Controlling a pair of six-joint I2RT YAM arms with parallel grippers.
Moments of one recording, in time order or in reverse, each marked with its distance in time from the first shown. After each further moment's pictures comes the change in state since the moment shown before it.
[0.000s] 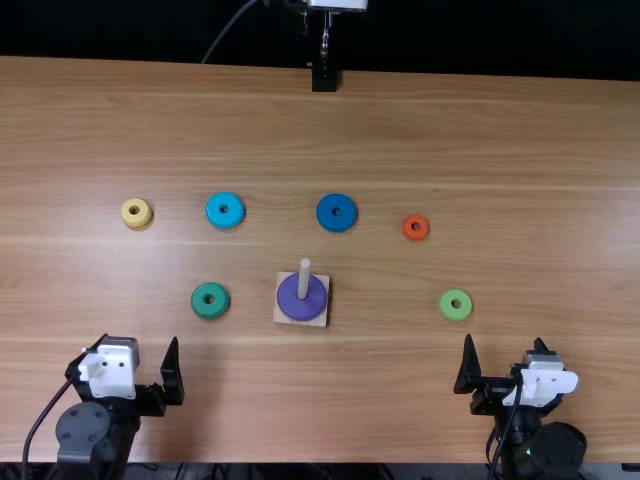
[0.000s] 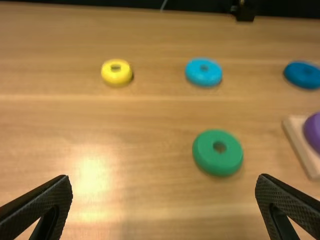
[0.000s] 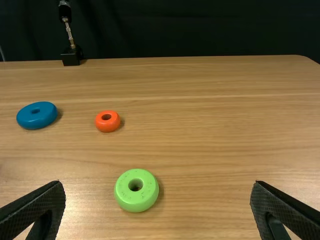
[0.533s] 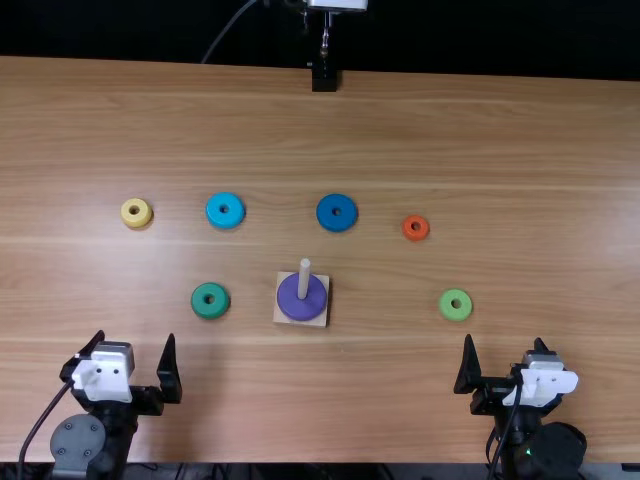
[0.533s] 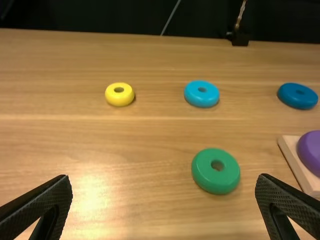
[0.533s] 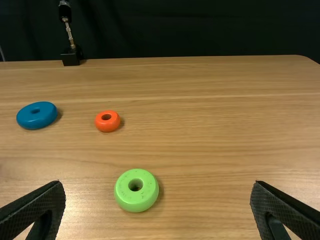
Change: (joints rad) left arm -0.001 -0.100 -0.008 0.008 -0.006 0.000; right arm 0.000 0.000 0.000 0.000 0.000 0.000
